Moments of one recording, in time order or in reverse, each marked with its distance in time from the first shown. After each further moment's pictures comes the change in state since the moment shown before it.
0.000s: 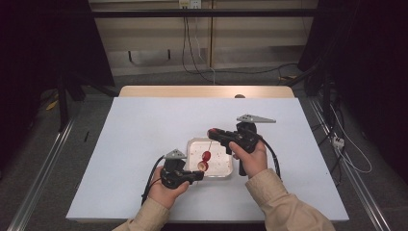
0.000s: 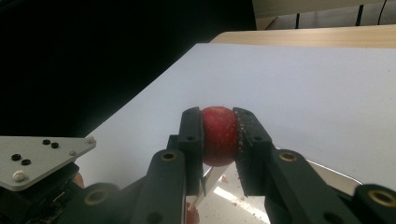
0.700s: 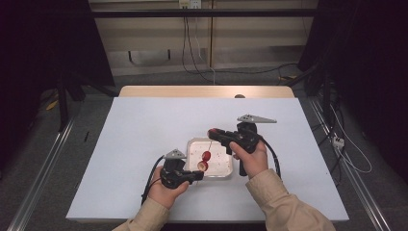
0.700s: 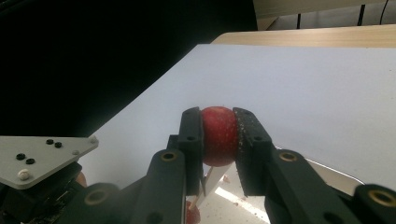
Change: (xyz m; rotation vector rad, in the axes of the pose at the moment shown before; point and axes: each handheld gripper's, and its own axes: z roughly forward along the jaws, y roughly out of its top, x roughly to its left) left arm 0.000 0.000 -0.002 0.005 -0.003 0.006; right arm -0.001 0.000 -0.001 -0.004 0.003 0.005
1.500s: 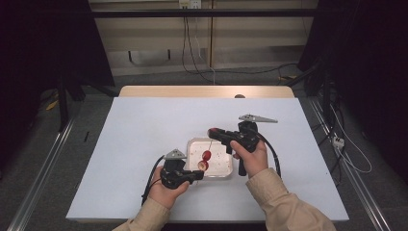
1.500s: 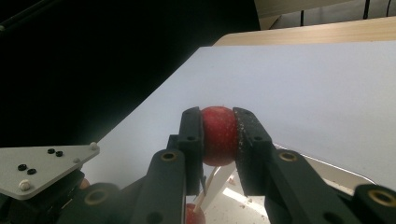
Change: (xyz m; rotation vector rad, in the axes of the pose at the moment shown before) left arm -0.001 0.000 0.001 -0.021 0.009 0.006; right arm -0.003 0.000 0.001 -0.011 0.019 0.056
